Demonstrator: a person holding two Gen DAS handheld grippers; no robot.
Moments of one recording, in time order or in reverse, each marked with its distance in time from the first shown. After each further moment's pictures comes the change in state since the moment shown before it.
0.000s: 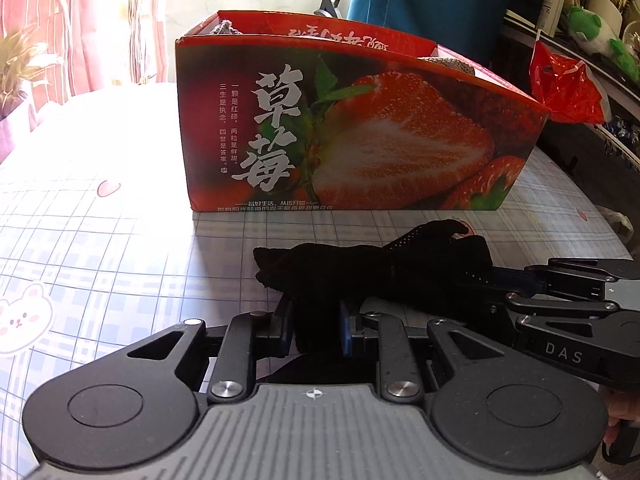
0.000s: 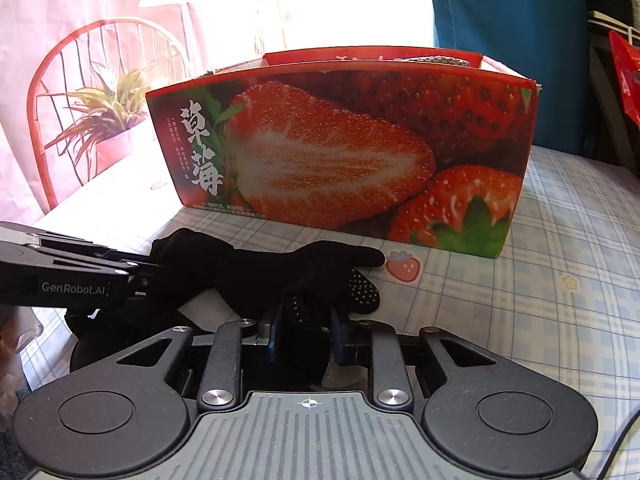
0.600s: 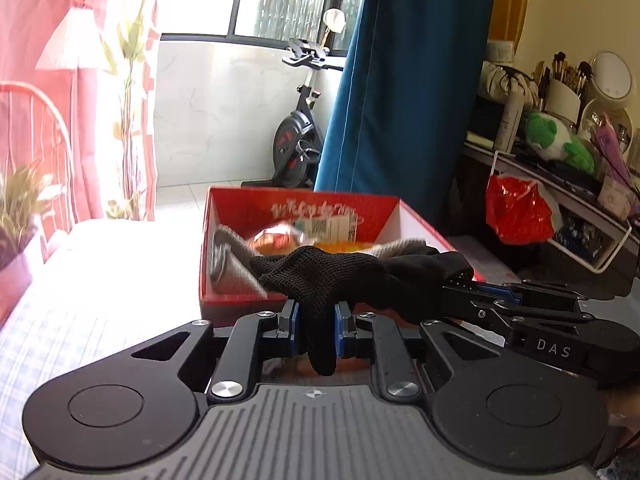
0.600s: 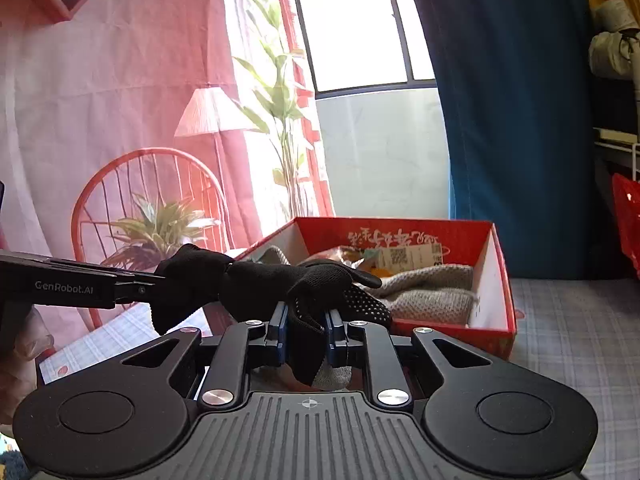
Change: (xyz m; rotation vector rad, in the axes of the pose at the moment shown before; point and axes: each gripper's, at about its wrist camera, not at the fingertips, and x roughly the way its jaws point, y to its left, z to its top) left arm -0.100 0.000 0.093 0.042 -0.280 -0.061; right arm -0.073 -0.004 0.098 -0.015 -0.303 0.096
